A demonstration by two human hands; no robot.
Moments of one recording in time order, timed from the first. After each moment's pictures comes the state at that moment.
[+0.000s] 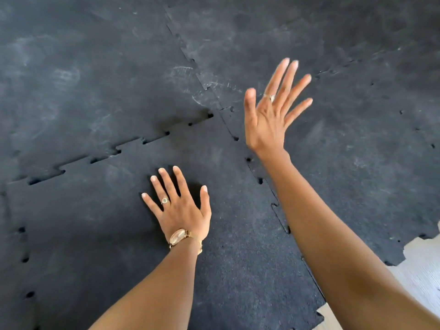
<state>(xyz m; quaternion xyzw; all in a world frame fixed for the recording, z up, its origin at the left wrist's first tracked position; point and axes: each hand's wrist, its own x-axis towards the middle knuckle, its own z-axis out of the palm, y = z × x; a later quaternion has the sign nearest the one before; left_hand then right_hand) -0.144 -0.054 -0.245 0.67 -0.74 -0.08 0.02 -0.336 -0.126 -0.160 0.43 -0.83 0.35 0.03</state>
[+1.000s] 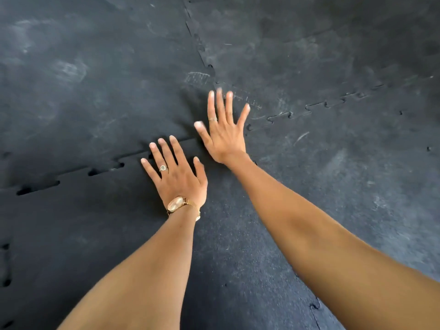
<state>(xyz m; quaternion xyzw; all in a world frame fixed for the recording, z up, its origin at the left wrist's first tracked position) -0.176 -0.169 -0.242 0.70 -0.71 -0.06 0.06 -0.300 -0.236 -0.215 0.64 -0.76 0.12 -0.02</state>
